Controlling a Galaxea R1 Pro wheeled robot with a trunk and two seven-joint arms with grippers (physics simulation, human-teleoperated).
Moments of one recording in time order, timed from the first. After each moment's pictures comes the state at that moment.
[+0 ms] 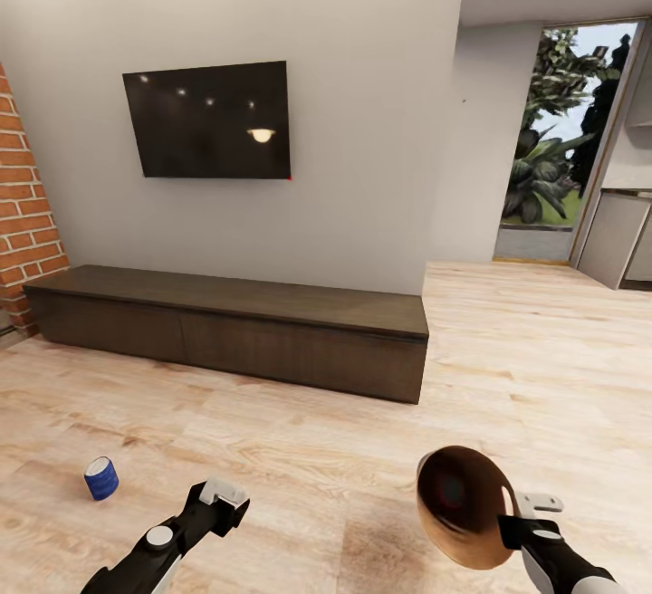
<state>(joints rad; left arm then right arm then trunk) -0.42 0.14 -0.29 -0.55 0.03 -0.06 -0.19 -0.57 -0.19 -0.32 -0.17 0.27 0.01 -0.10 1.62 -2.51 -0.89</state>
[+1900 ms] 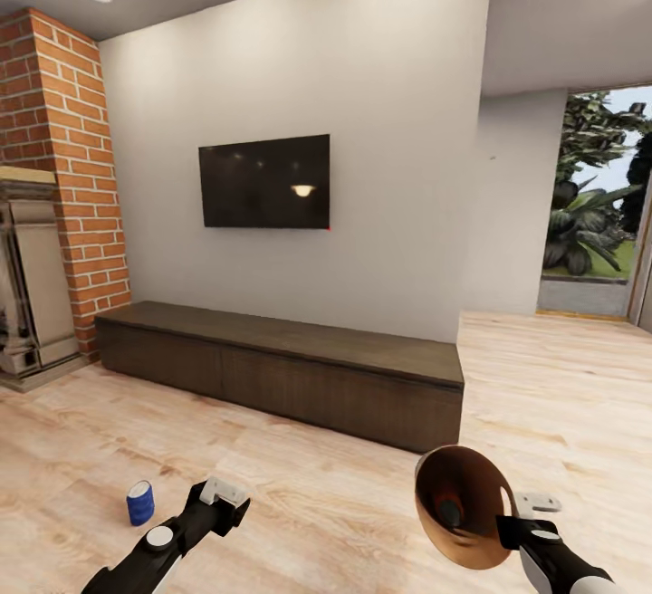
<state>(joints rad) -0.42 0.13 -0.29 -0.55 0.03 -0.07 -0.18 -0.57 -0.19 -0.33 -0.17 0.27 0.01 -0.10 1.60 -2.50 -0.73</state>
